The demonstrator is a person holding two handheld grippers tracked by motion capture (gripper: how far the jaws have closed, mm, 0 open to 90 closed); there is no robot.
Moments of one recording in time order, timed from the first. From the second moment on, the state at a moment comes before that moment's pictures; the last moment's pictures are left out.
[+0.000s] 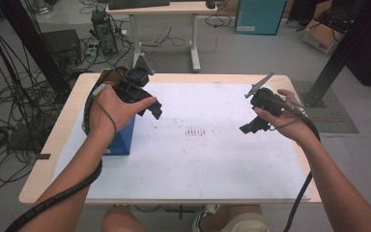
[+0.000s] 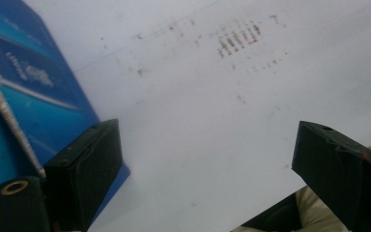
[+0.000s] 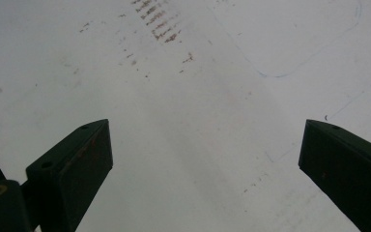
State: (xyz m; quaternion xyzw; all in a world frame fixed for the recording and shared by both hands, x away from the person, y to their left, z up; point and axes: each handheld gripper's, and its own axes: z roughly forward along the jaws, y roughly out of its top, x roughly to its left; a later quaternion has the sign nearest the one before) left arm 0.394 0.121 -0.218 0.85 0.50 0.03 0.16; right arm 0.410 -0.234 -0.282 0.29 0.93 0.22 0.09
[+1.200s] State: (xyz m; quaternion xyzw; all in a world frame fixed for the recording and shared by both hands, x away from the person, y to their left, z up) left arm 0.390 0.087 -0.229 0.86 0.47 0.02 0.20; right arm 0.432 -0.243 -0.273 0.30 0.93 0.20 0.10
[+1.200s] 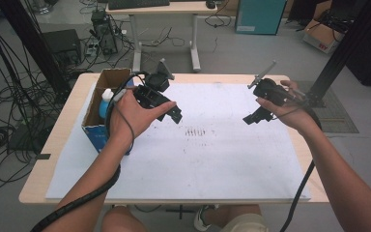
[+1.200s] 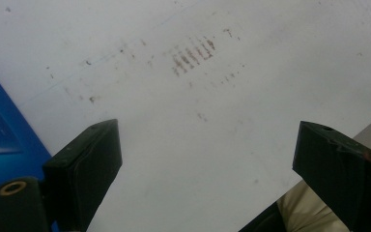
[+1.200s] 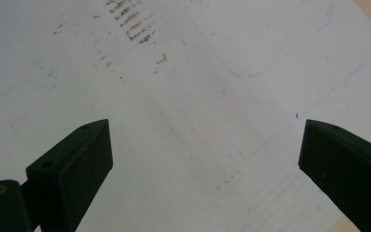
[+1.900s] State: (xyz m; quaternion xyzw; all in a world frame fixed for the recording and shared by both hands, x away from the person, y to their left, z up) left arm 0.391 0.086 -0.235 0.86 0.47 0.02 0.21; right arm 0.433 -0.245 -0.278 0.30 0.93 0.19 0.10
